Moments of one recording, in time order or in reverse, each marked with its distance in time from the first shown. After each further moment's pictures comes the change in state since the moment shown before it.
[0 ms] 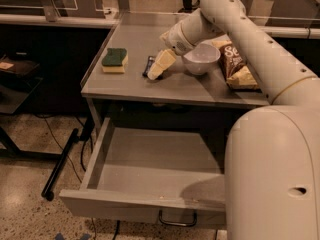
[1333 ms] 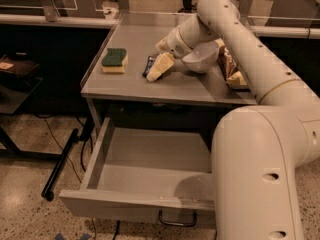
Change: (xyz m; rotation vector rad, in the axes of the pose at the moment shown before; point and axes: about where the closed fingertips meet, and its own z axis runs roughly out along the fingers) arm 0.013 -0.005 0.022 -0.051 0.005 0.013
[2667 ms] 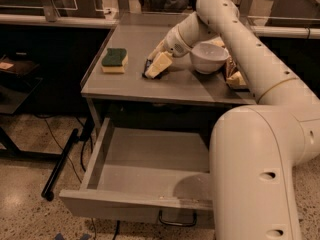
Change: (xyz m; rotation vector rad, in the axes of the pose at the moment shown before) arm -0.004 -0.001 -0.004 -0.001 0.000 0.000
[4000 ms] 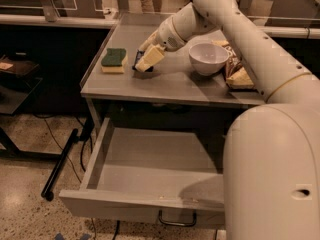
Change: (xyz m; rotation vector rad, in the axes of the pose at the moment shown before) arm -0.050 0.026 -0.013 0.003 -0.069 -0.051
